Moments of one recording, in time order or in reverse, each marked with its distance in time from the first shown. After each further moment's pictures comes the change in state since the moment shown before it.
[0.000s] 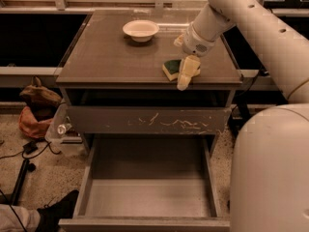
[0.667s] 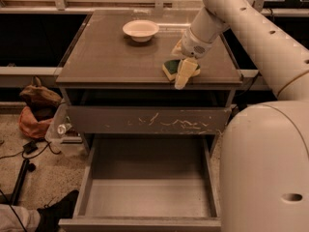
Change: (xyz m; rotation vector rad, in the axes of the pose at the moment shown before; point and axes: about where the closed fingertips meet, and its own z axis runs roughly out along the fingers) arm 0.007 -0.005 0.017 -0.040 0.030 0.008
